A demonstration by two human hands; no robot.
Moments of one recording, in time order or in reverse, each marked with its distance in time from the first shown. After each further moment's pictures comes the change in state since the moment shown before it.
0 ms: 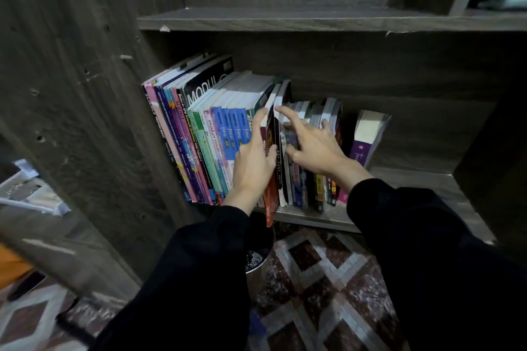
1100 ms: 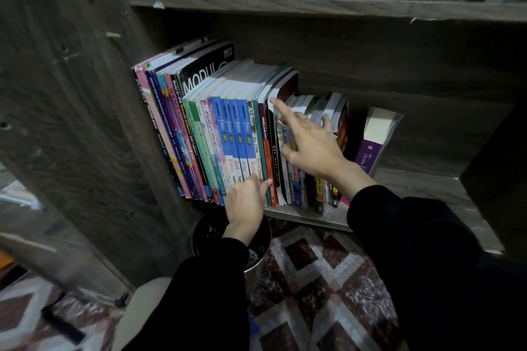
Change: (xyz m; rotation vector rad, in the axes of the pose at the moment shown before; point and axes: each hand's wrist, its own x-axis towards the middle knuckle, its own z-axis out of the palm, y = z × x) left_hand -0.034 -0.062 0.044 0.378 -0.083 -0.263; right_hand 0.007 -0.006 0.013 -0.069 -0.001 -0.037
